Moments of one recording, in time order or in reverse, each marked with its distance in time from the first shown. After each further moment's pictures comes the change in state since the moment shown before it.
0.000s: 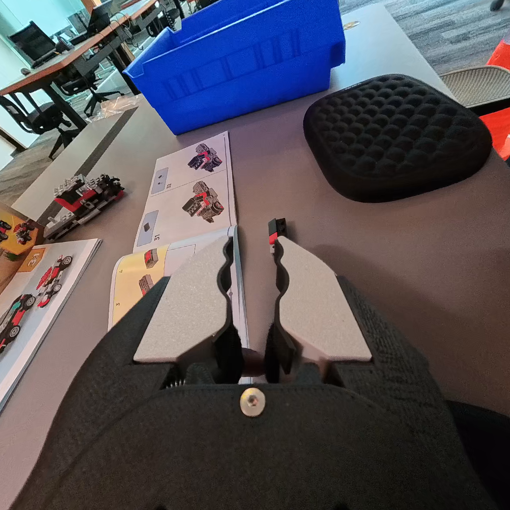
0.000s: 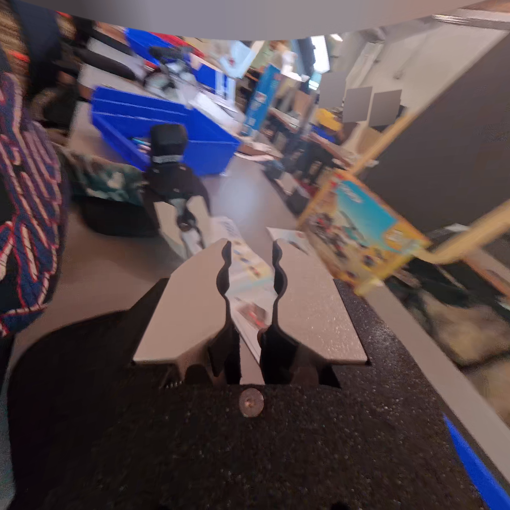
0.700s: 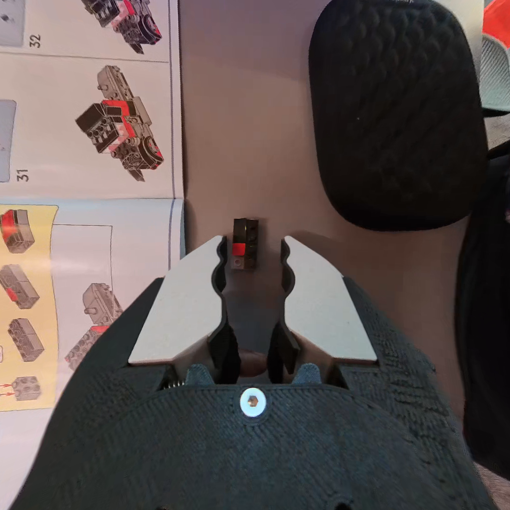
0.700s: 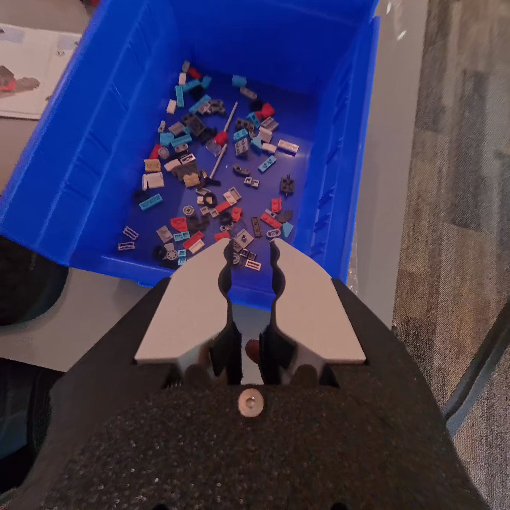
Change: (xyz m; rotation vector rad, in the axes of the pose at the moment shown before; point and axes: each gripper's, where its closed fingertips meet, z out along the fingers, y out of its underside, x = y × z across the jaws) left arm 0.030 0.020 0.042 -0.470 0.204 -0.370; right arm 0.061 0.188 -0.249 -0.847 0.632 0.719
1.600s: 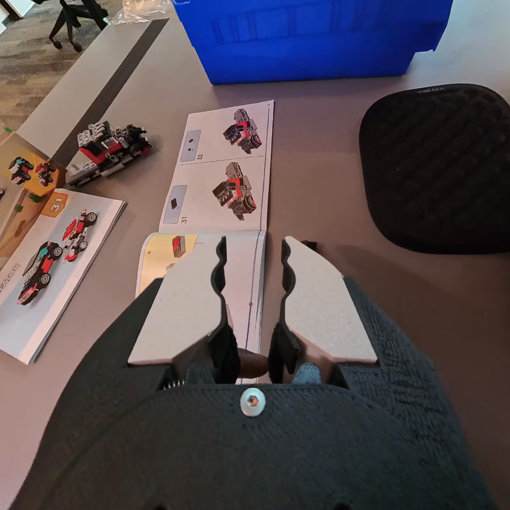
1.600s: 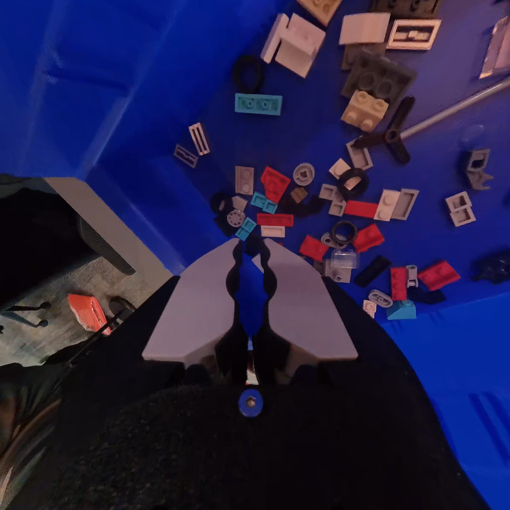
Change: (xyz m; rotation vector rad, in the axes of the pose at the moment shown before) left arm -0.035 -0.034 -0.058 0.264 -0.317 0.140; right arm -0.070 0.056 0.056 -0.765 -0.595 -0.484
